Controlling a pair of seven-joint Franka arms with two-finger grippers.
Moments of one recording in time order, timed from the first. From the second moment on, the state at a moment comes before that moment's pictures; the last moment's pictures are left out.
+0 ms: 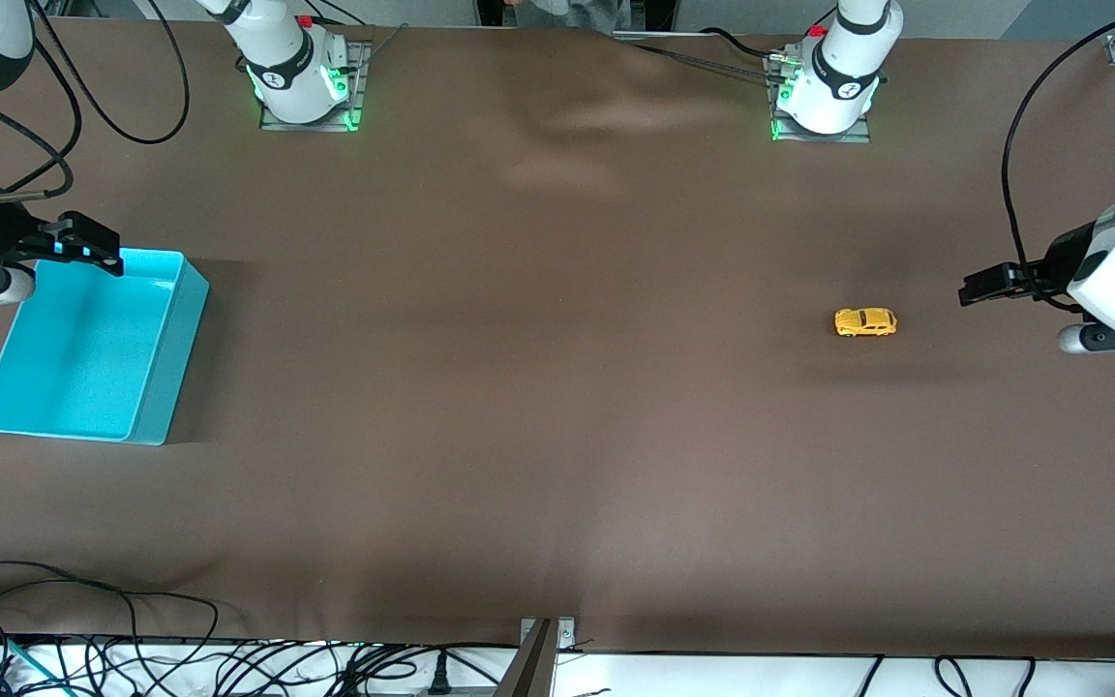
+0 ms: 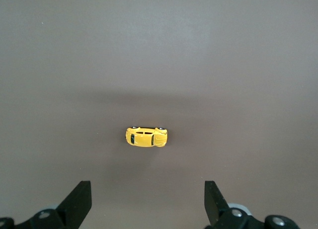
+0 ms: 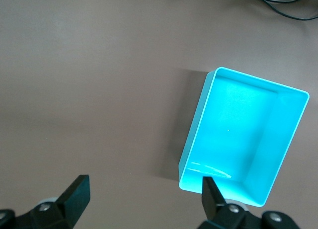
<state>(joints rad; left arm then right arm) 0.05 0.16 0.00 -1.63 -0.05 1.63 -0.05 0.02 0.13 0.01 -1.51 -0.05 1.60 -0.16</state>
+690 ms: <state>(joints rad) 0.06 0.16 0.00 -1.66 -0.05 1.62 -0.05 0.02 0.13 0.01 -1.51 -0.05 1.61 -0.16</state>
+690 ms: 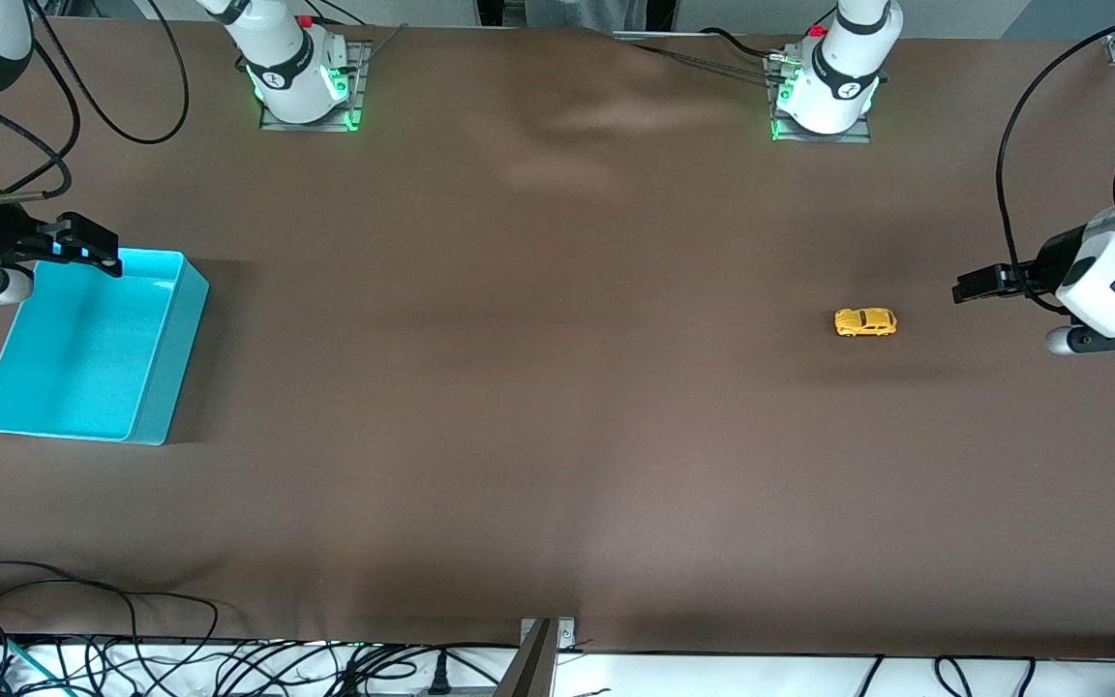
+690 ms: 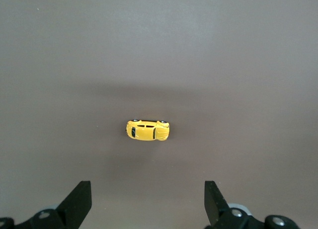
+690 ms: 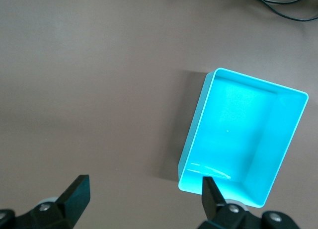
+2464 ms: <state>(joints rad) 0.07 0.16 0.00 -1.68 -0.05 1.60 -0.08 0.01 0.12 0.00 -1.51 -0.05 1.61 -0.16</state>
